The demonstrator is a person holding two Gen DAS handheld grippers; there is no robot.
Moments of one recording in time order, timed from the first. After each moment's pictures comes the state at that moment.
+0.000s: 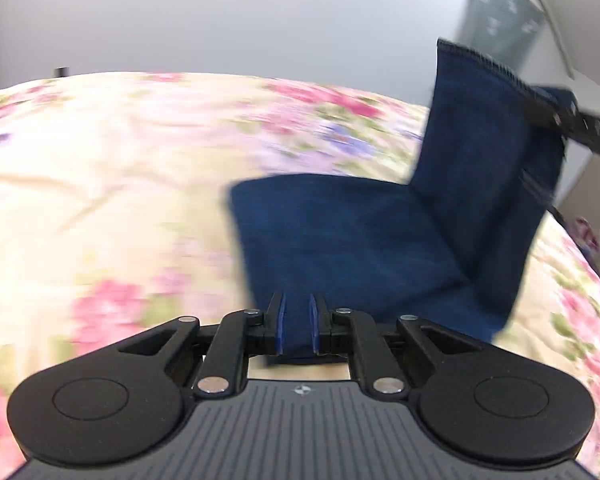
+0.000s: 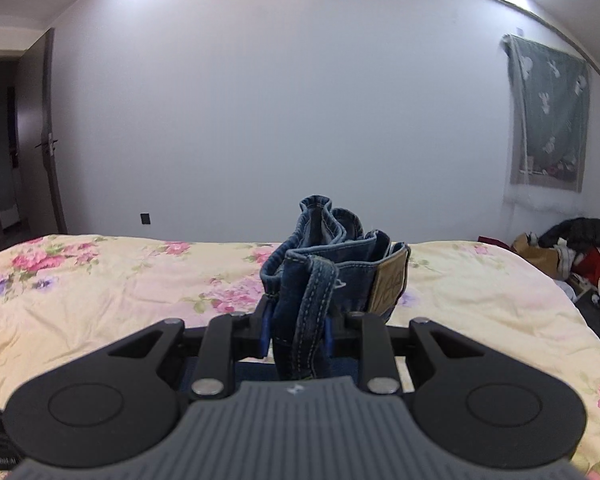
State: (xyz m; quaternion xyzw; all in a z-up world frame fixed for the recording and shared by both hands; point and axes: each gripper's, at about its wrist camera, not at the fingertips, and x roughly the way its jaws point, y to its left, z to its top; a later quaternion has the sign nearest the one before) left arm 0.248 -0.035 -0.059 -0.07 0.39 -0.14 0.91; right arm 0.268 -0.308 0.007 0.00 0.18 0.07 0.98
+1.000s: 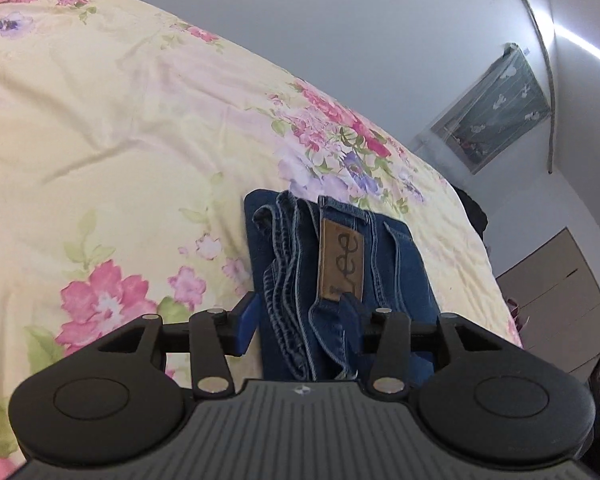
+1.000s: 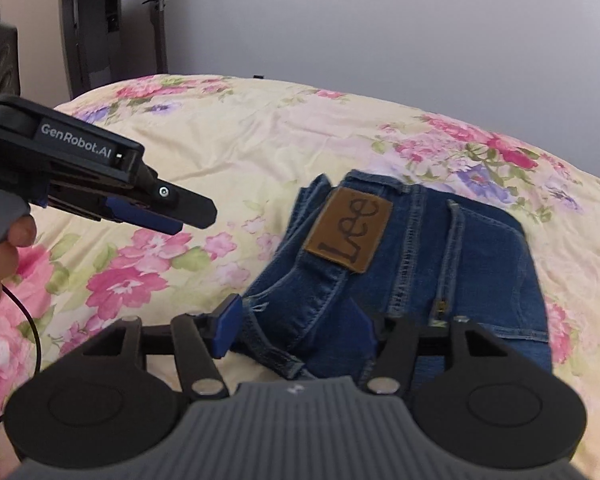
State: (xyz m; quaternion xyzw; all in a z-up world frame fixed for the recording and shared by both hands) left arm 0.311 0.039 -0.096 -0.27 0.40 -0.19 0.85; right arm 0.257 -0.191 -0.097 -0.06 0.33 0.18 0.92
